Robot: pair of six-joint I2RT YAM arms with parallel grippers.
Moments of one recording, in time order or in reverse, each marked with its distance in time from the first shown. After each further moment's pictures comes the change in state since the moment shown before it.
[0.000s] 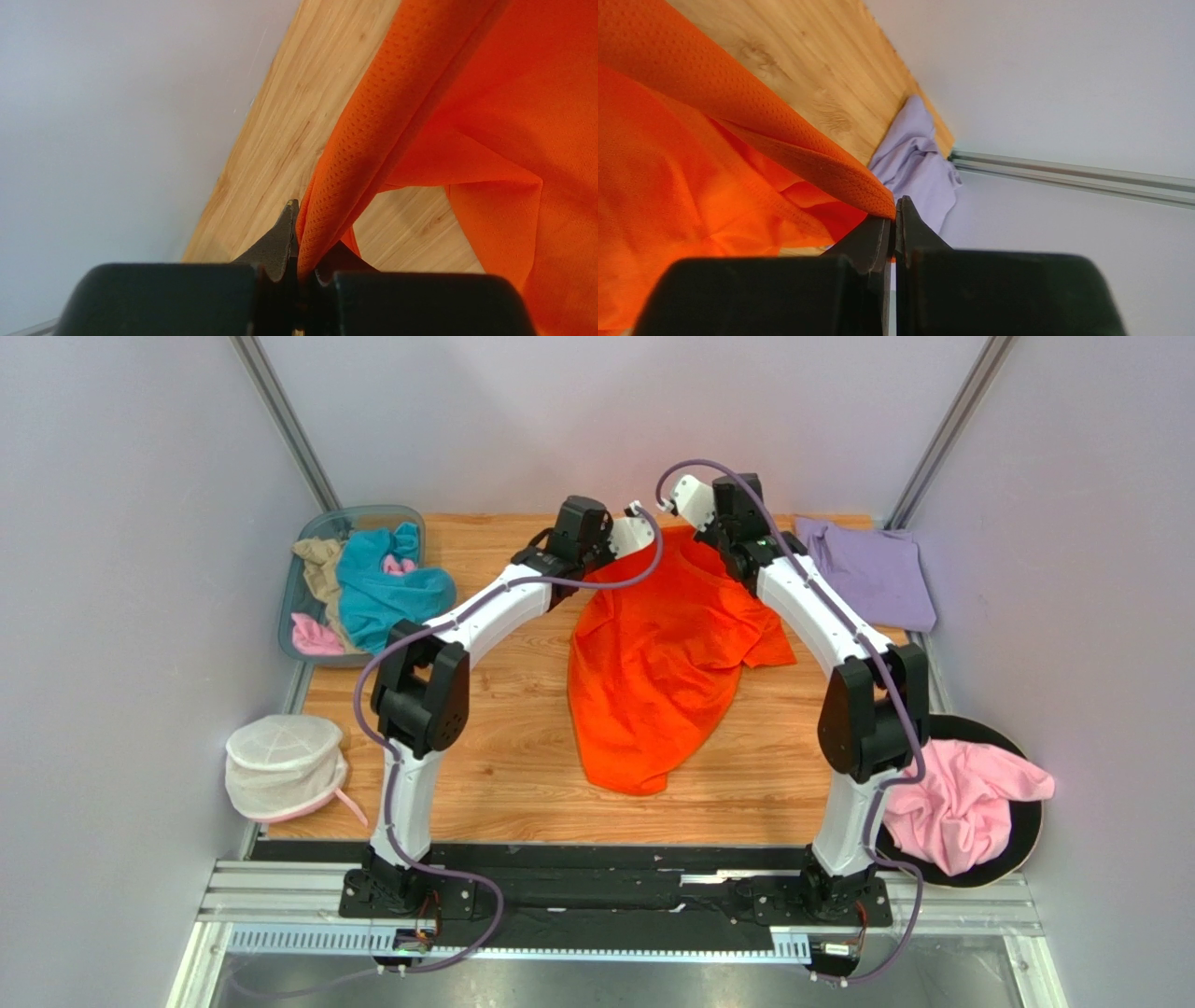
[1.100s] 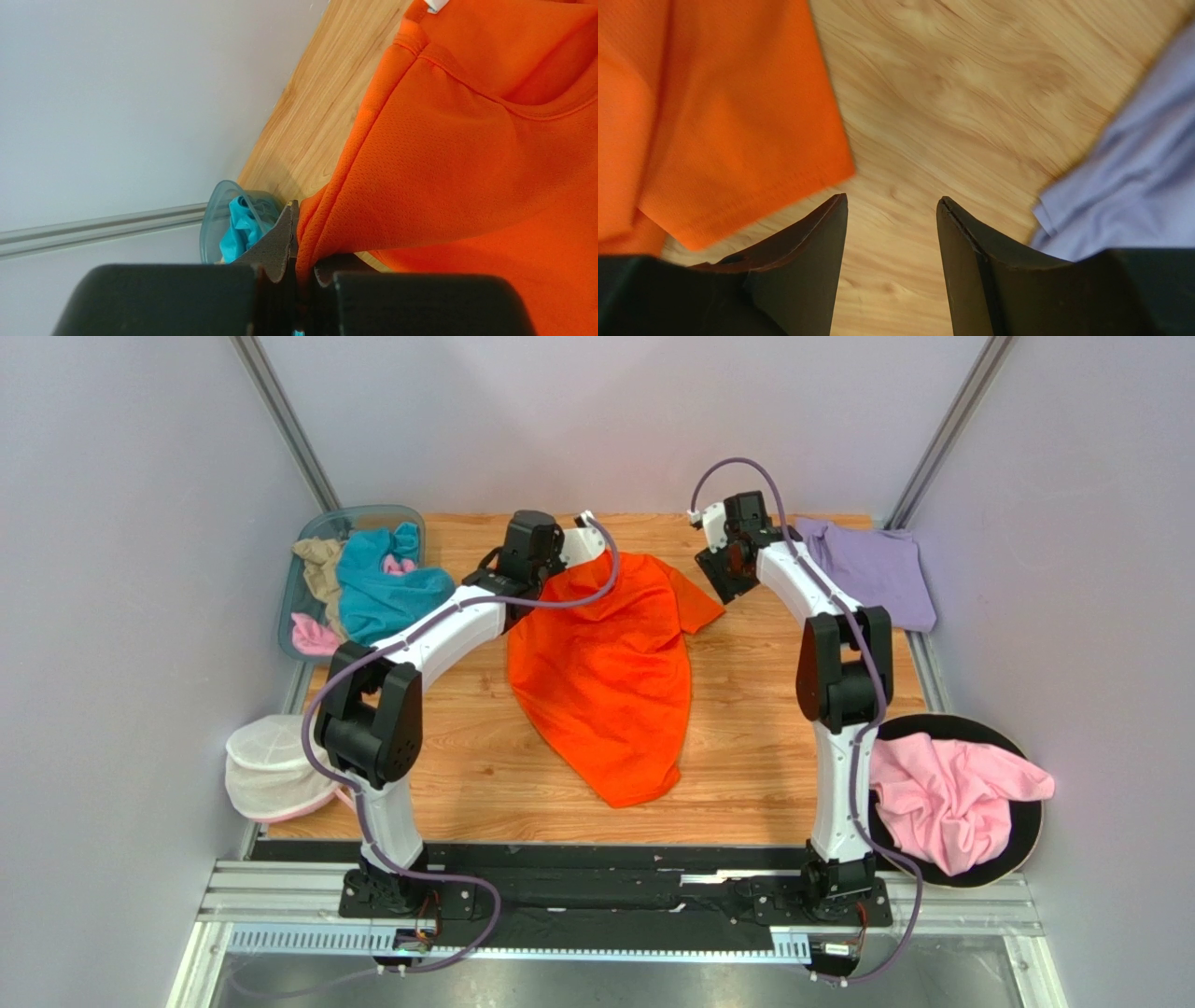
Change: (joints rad) left arm 0.075 -0.254 -0.356 0.145 -0.129 0.106; right arm -0.118 0.295 0.166 -0.268 -0.253 0.424
